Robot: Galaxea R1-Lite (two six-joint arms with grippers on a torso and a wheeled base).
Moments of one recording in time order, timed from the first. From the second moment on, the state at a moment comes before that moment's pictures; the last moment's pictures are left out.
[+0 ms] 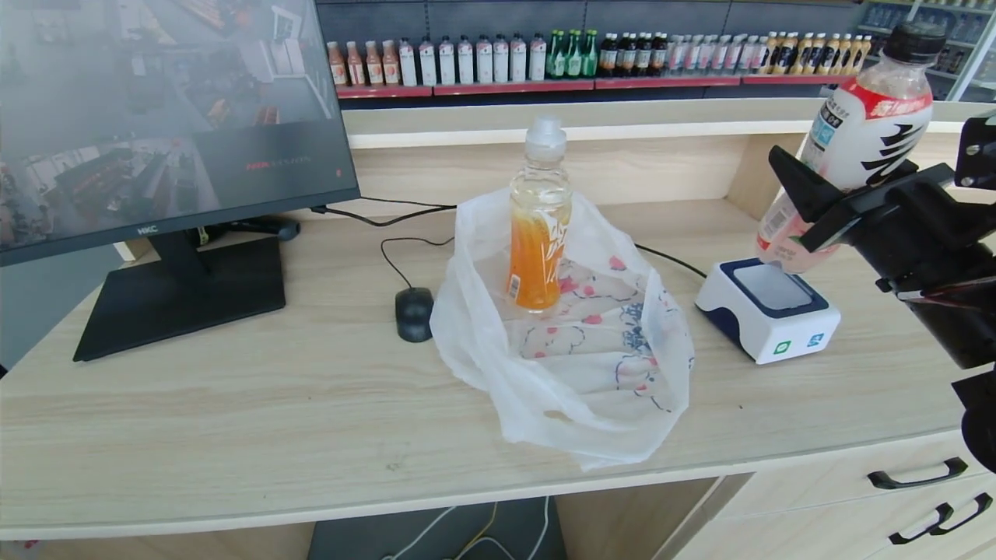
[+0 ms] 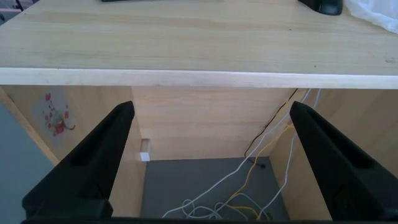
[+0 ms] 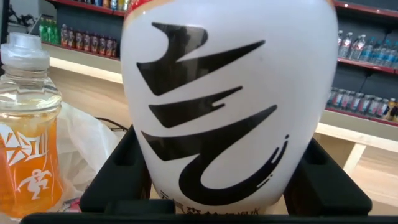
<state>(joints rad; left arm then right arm) 0.00 0.00 0.00 0.00 0.00 0.01 0.14 1.67 -0.66 -1.57 0.21 -0.17</state>
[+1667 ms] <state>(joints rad) 0.00 0.00 0.00 0.00 0.00 0.01 0.42 1.99 -0.83 -1.57 0.22 -0.13</state>
